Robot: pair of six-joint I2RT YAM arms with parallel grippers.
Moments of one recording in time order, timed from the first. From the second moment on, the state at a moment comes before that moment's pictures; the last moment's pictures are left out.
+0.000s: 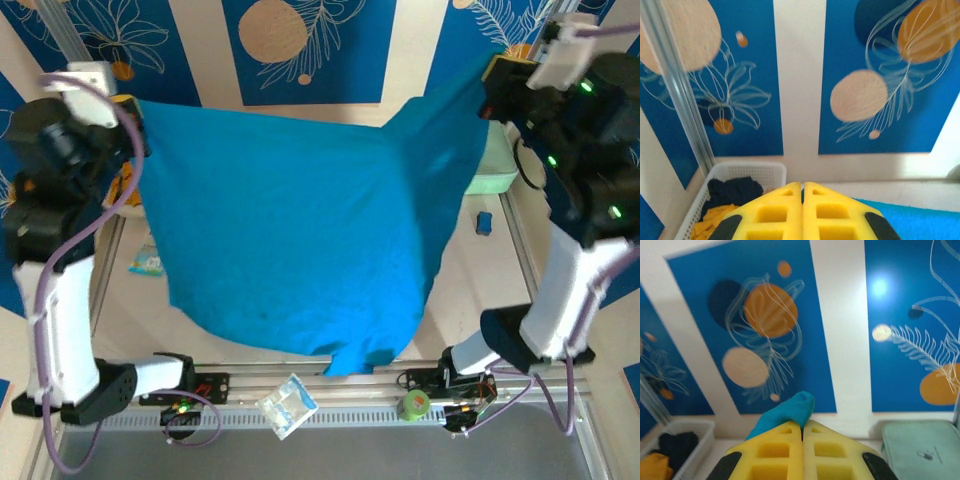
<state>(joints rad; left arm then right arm) -0.17 1.28 2.02 -0.87 -0.15 -0.02 0.13 1.56 2.65 -1.16 -0.04 0.19</state>
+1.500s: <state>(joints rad) -0.14 2.48 2.15 -0.33 -0.27 0.08 0.11 2.44 2.59 -0.84 -0.05 0.06</state>
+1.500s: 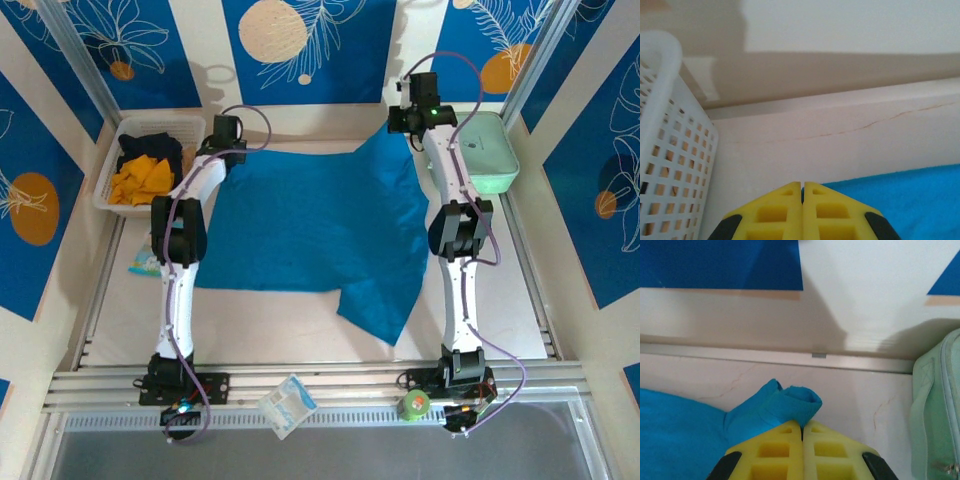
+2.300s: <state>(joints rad) -0.11 2.29 1.88 -0.20 -0.29 0.14 0.11 1.89 1.60 -0.58 -0.10 0.18</state>
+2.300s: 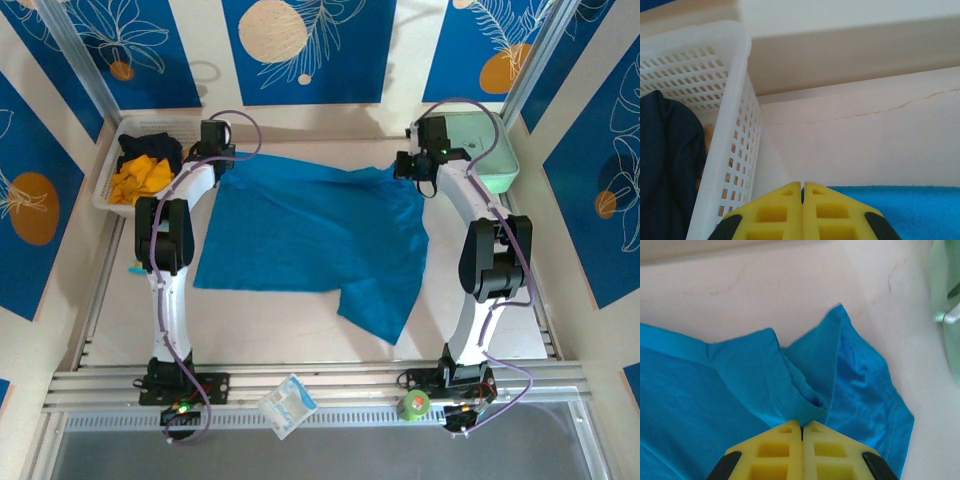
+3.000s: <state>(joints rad) -0.11 2.29 1.83 -0.15 -0.20 0.16 0.06 1.66 1.51 -0.55 -0.07 0.23</state>
